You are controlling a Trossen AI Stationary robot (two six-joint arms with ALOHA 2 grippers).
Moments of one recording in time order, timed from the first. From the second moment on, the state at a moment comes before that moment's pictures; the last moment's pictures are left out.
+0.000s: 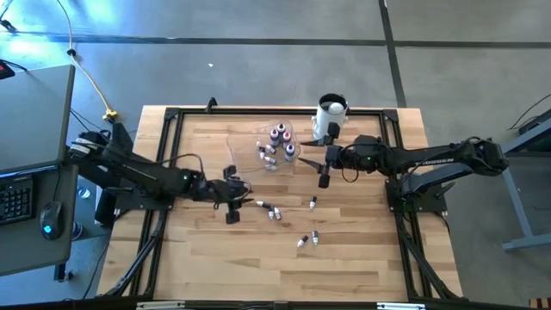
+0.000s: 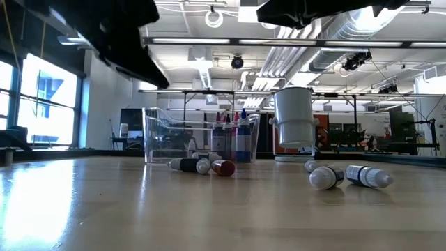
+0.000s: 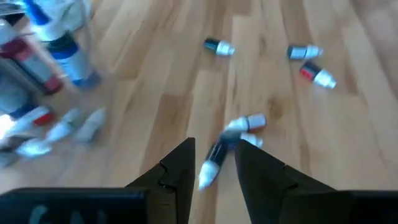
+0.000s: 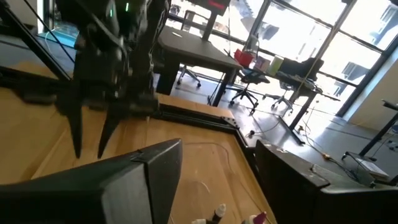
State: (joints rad) left arm -0.26 1.24 0.65 -0.01 -0.34 -0.21; right arm -0.05 1.15 0.73 0.35 0.16 -0.31
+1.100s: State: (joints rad) left arm -0.18 1.73 0.60 0.43 -0.26 -0.14; right arm -0.05 1.15 0.73 0.43 0.16 -0.35
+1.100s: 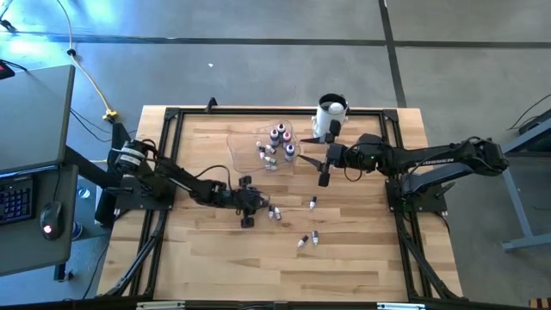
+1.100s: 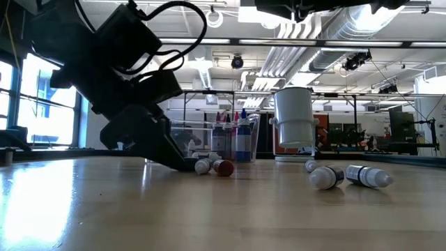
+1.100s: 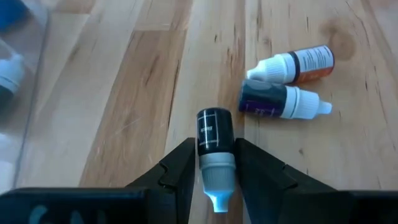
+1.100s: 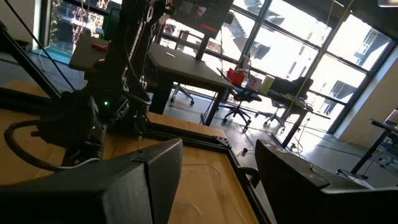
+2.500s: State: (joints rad) left arm 0.31 1.61 1.07 -0.29 -0.19 -0.06; right arm -0.05 1.15 0.73 0.42 0.16 -0.38
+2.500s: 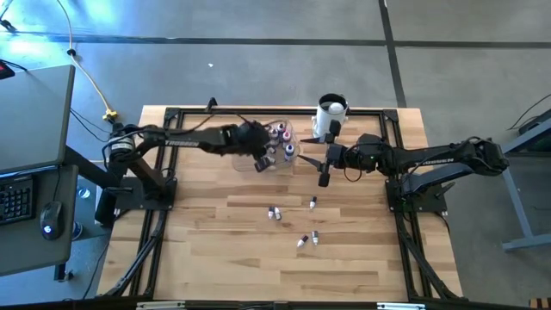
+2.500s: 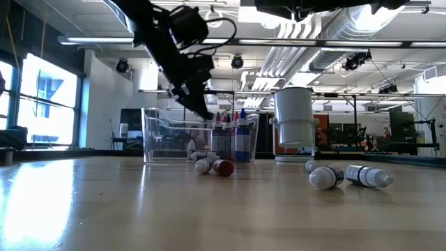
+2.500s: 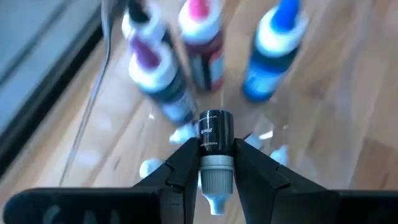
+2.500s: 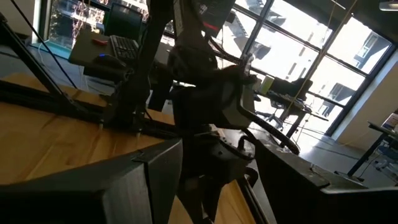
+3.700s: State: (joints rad) left arm 0.38 1.76 1.05 -0.18 -0.11 0.10; right arm -0.05 1.15 0.73 0.35 0.13 -0.32
